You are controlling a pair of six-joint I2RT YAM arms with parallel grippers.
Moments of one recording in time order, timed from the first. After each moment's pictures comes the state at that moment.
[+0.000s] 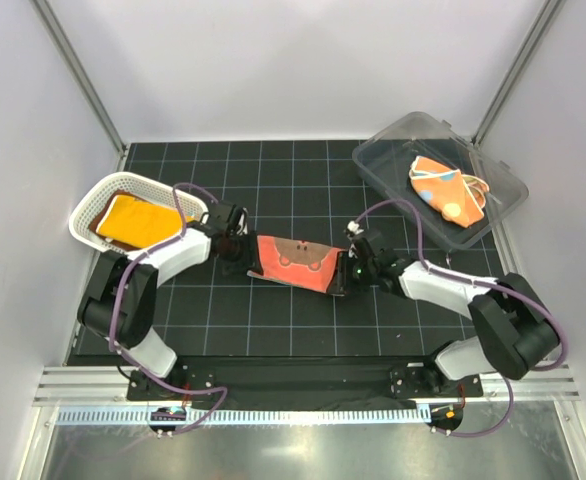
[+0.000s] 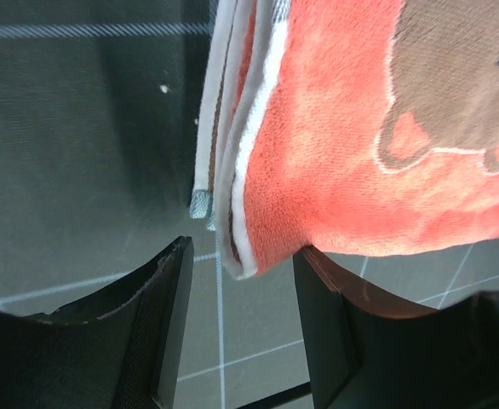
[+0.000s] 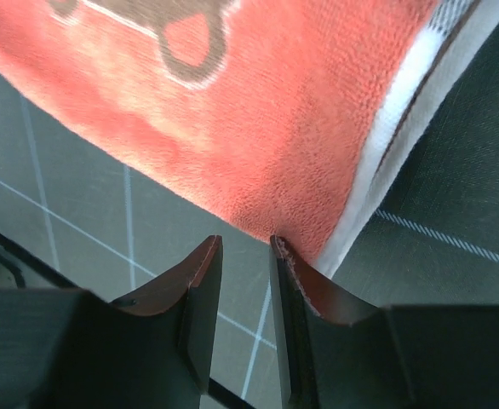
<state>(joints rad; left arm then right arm) -0.42 1.62 0.93 -0.45 0.20 -0.52 0.58 1.42 0.63 -0.13 -0.24 0.63</state>
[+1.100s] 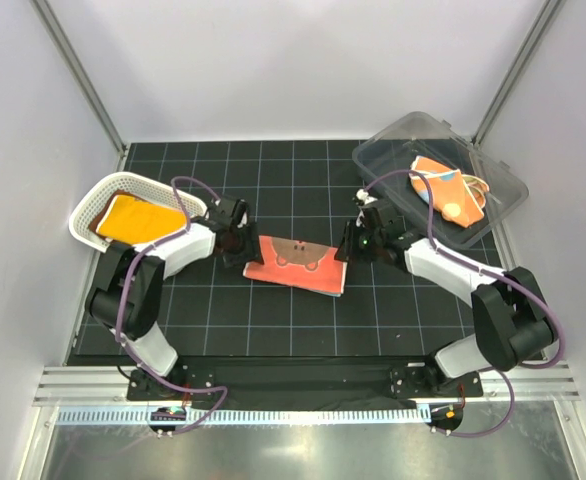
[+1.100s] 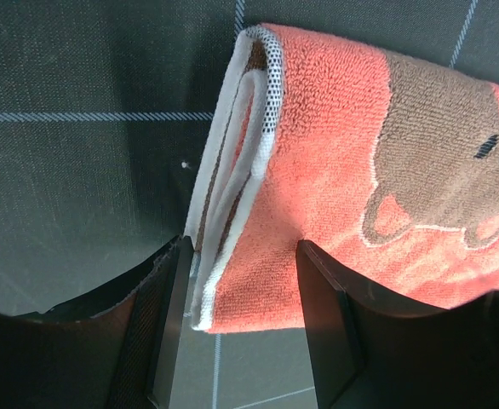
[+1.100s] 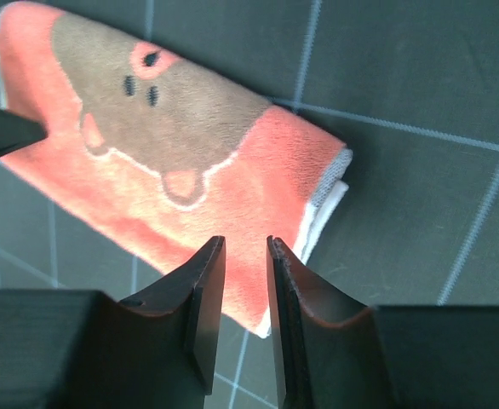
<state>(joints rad) -0.42 1.68 0.98 -0.39 0.09 -0.57 0.46 1.45 0.83 -0.22 -0.15 0.49</state>
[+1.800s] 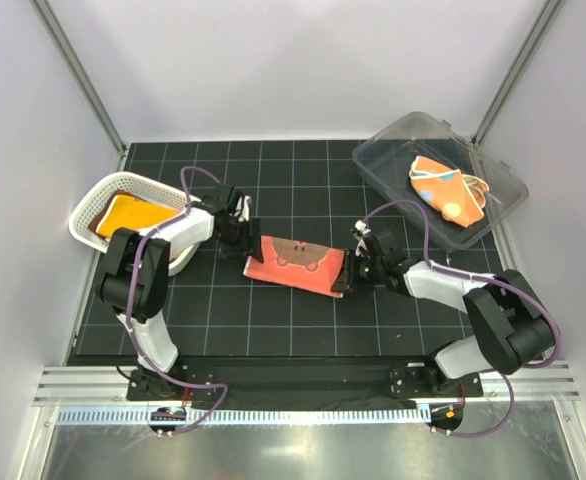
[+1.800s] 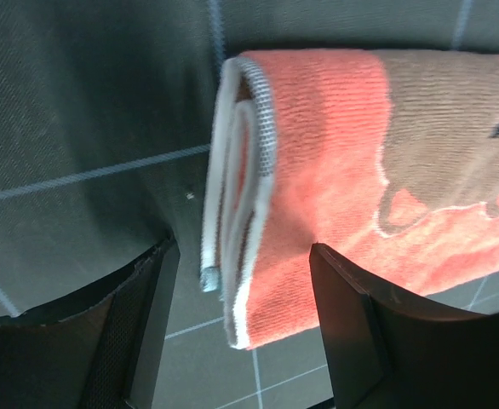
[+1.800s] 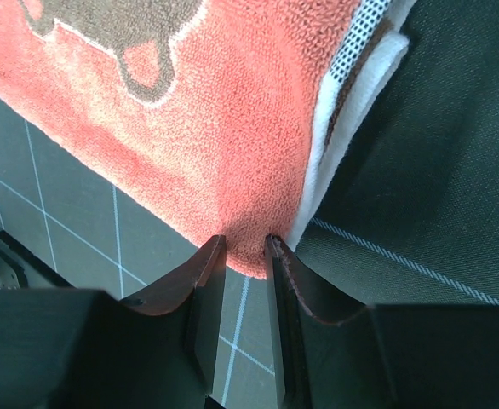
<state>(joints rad) -0.34 1.80 1.14 -0.54 0.24 -0.34 0.49 1.44 0.59 -0.05 -0.32 0.58</state>
